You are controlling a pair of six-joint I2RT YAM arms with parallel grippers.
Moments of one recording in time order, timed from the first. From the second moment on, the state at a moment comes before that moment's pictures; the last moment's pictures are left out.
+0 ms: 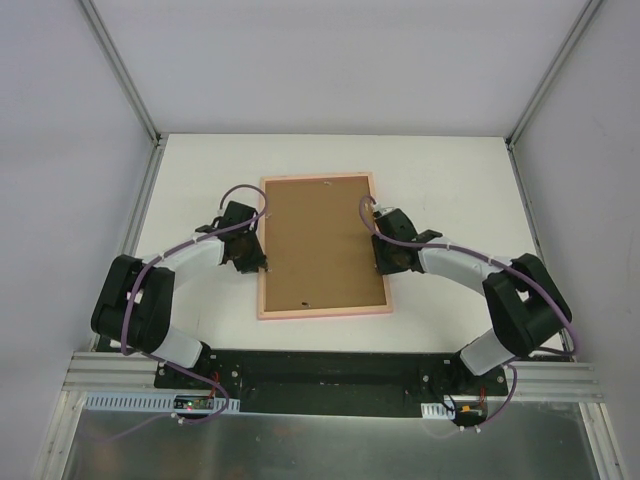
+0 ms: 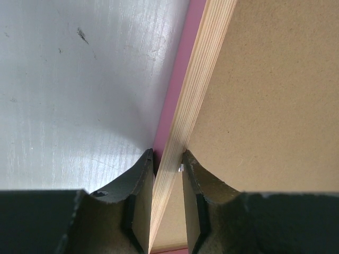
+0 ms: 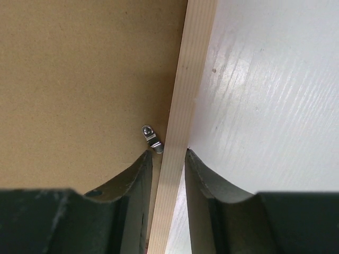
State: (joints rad) left arm -0.33 1.49 0.76 -0.40 0.05 -0.73; right arm 0.60 1.54 0.84 -0.37 0.10 0.33
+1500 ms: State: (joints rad) left arm -0.30 1.50 0.78 -0.39 0.08 -0.69; right arm 0.62 1.61 0.90 -0.36 0.18 0.28
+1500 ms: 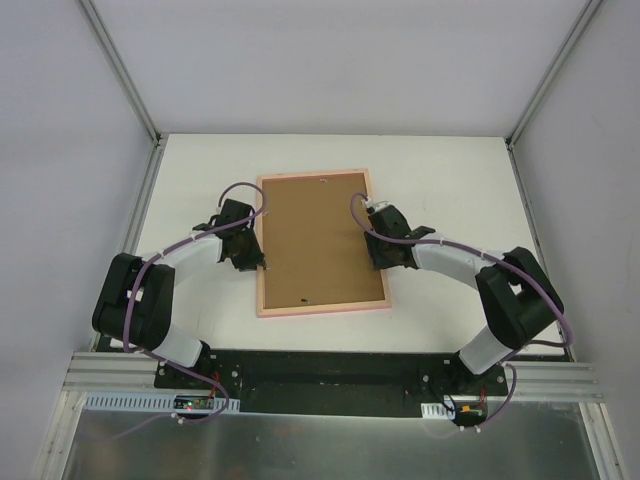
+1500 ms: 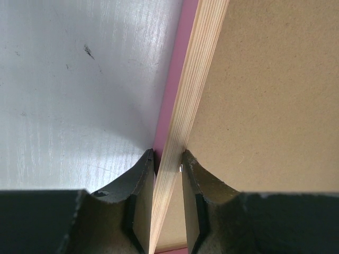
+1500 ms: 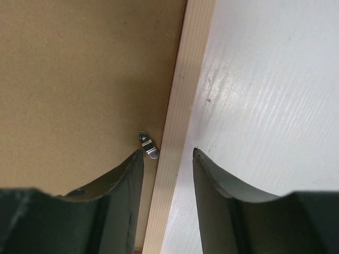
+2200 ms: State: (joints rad) left arm -0.29 1.50 0.78 -0.39 0.11 -0.68; right arm 0.62 1.62 0.89 -0.27 0.13 0.07
